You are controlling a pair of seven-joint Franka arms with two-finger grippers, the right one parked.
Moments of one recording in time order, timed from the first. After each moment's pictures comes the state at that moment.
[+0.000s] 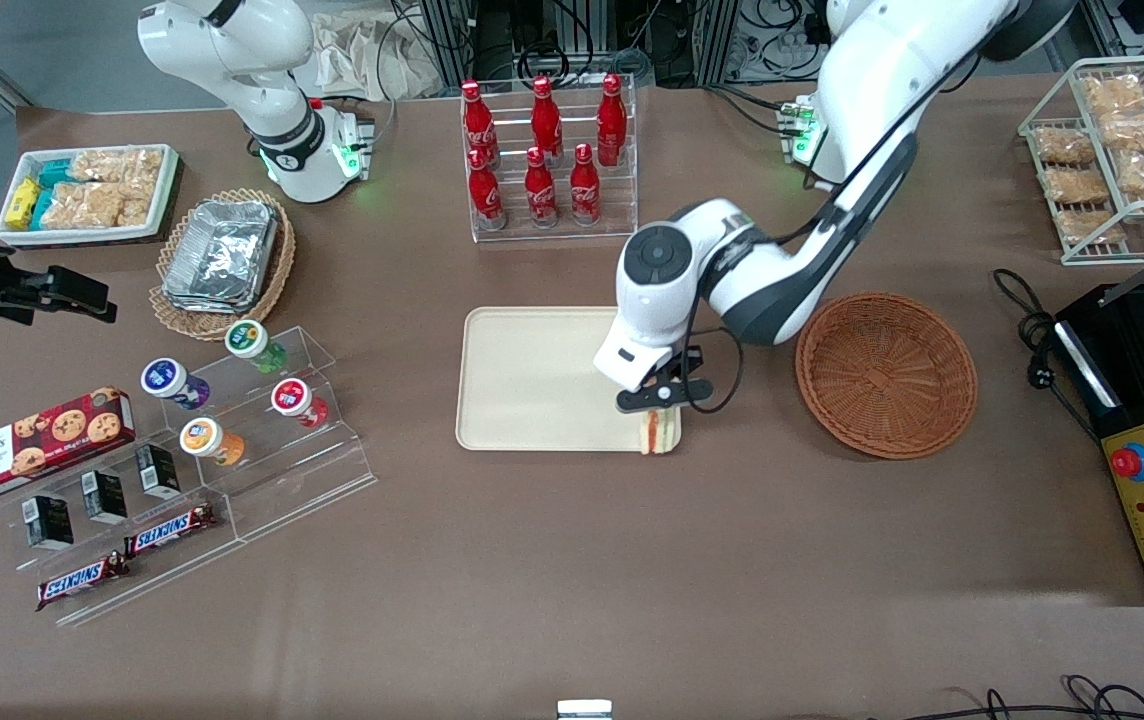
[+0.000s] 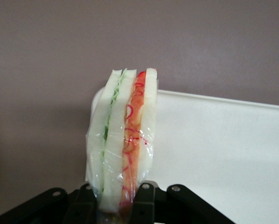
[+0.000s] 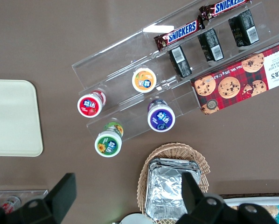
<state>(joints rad) -0.19 0.62 -0.59 -1.71 0.46 2.20 -1.08</state>
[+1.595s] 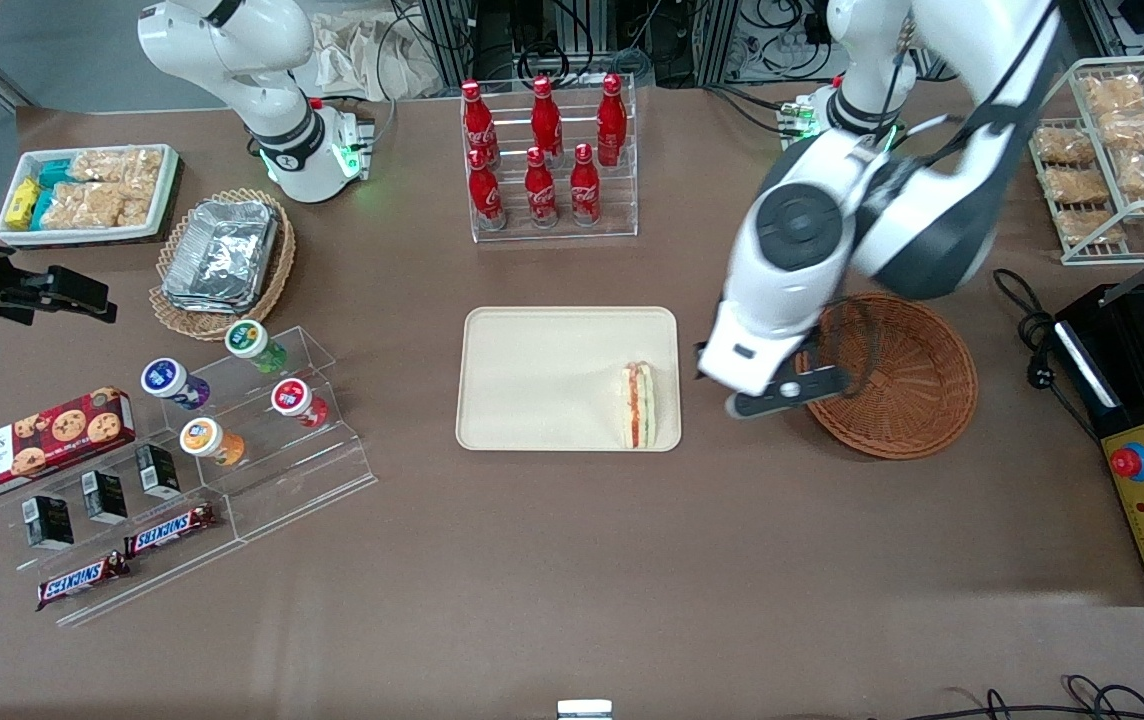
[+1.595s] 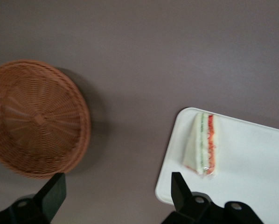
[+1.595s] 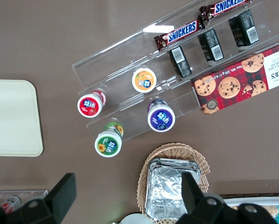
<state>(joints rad) -0.07 0.29 -0.45 -1.54 0.17 1.70 -0.76</state>
